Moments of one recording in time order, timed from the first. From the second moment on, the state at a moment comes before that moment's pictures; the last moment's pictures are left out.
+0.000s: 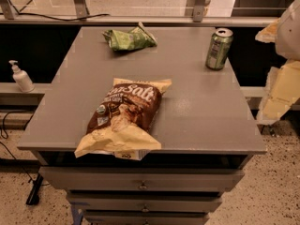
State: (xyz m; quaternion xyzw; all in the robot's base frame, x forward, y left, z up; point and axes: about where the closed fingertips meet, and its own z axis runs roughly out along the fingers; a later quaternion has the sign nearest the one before) arm 0.438 -0.215 0.982 -0.60 0.78 -0.04 0.17
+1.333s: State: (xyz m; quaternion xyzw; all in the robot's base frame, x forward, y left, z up) arm 0.458 -0.128 0.929 -0.53 0.78 0.12 0.31
